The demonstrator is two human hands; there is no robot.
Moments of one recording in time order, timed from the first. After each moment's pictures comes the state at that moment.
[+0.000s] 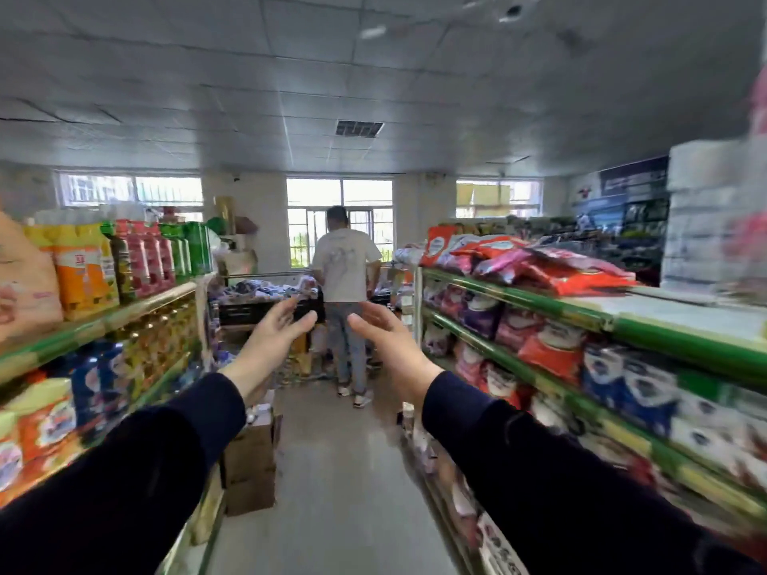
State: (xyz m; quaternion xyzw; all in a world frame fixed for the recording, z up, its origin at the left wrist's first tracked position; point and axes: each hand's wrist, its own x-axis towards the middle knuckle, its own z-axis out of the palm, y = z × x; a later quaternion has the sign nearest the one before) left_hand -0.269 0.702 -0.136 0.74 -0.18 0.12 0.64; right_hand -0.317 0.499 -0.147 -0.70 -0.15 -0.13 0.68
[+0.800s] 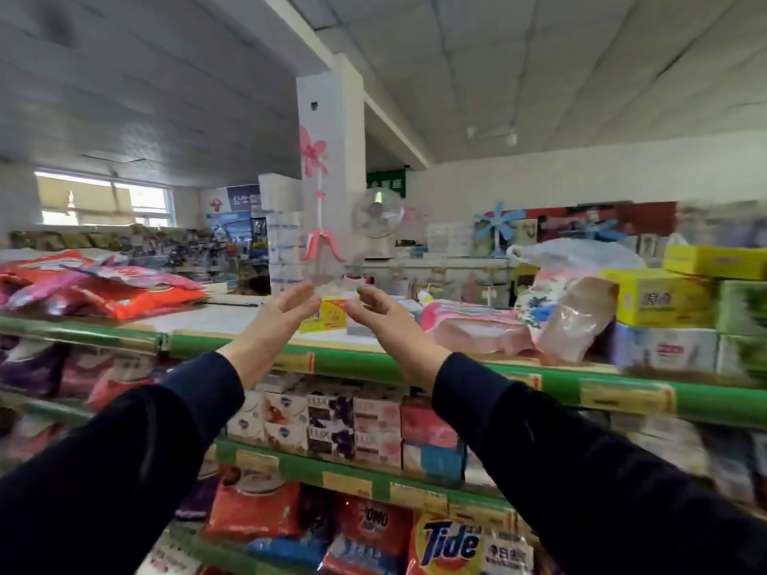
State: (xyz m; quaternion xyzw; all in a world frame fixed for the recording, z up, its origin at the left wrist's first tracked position) left_hand -0.520 0.150 -0.101 0.55 -0.56 -0.22 0.58; right_hand -0.696 0.075 -0.112 -0.74 0.23 -0.43 0.46
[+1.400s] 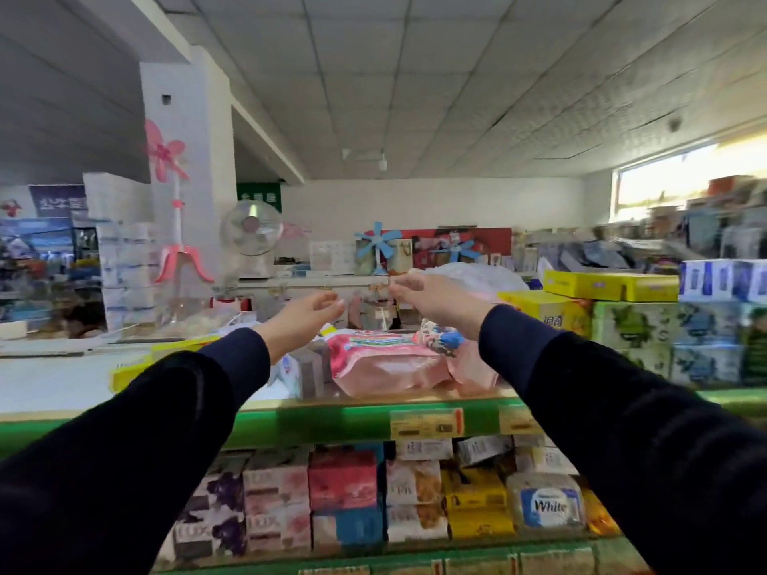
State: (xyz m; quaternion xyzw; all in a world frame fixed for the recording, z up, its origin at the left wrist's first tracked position) left_hand -0.611 -0.015 -0.058 0.53 -0.73 -0.20 0.38; right_hand -0.840 -0.003 -0.029 -0.77 0.52 -0.35 0.15
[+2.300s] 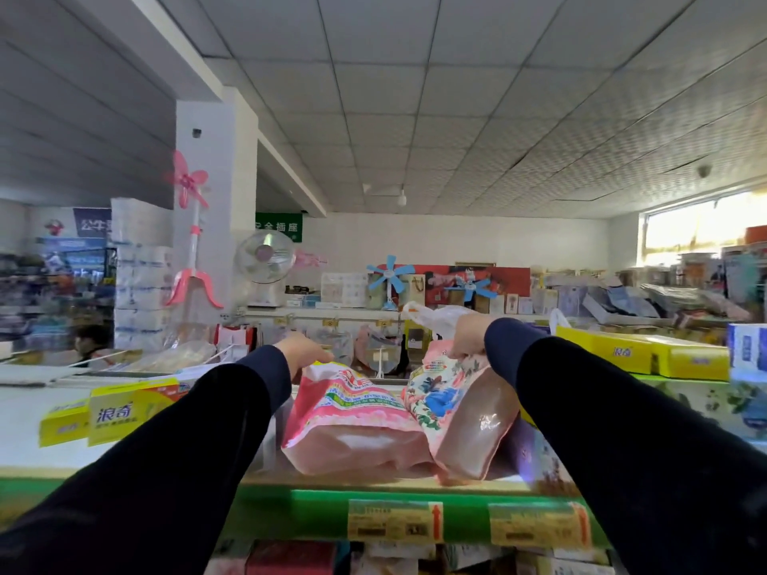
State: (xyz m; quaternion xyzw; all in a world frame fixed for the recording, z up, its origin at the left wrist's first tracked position) left_hand -0.651 -0.134 -0.046 0.71 -0.57 -0.22 0.35; right_hand -0.912 -0.108 0.010 -0.74 0.67 0.02 -0.10
